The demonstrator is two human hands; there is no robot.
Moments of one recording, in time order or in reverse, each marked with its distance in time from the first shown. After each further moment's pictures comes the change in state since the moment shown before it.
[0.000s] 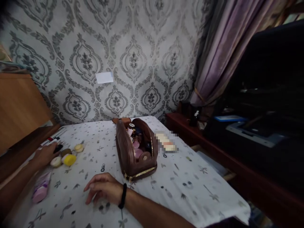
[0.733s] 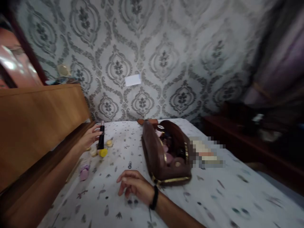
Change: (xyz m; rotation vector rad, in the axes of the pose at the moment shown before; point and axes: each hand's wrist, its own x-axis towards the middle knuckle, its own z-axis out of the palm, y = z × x) left_hand -0.046 0.095 -0.068 -1.168 -0.107 0.159; right_hand -0.010 -0.008 0.010 -0.028 -0.038 -0.039
